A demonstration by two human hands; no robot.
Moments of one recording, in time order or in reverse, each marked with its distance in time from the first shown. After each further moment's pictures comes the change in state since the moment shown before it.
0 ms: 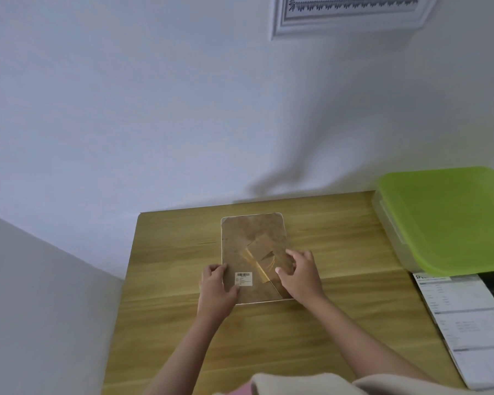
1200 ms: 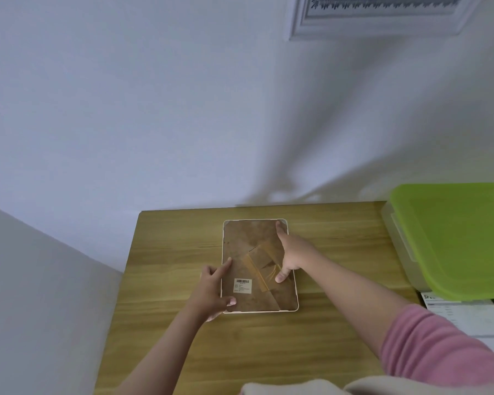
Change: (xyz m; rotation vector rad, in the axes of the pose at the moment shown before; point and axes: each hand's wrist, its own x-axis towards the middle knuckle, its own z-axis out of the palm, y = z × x) left_hand 0.028 -0.009 -0.017 -0.005 -0.340 -0.022; right_hand 0.091 -0.050 -0.019 -0.663 -0.563 0.025
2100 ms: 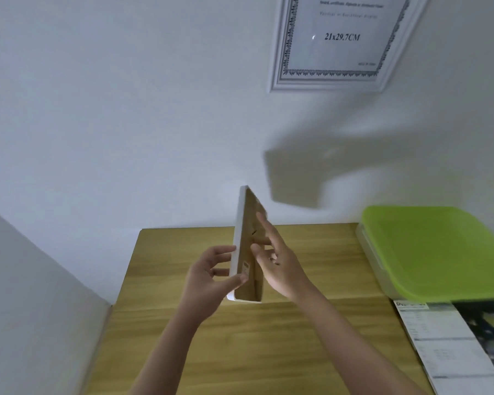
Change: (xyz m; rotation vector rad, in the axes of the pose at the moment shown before) left_hand -0.099 0.103 -0.038 -0.580 0.251 0.316; right_hand -0.140 -0.036 0.005 0.831 0.578 -0.648
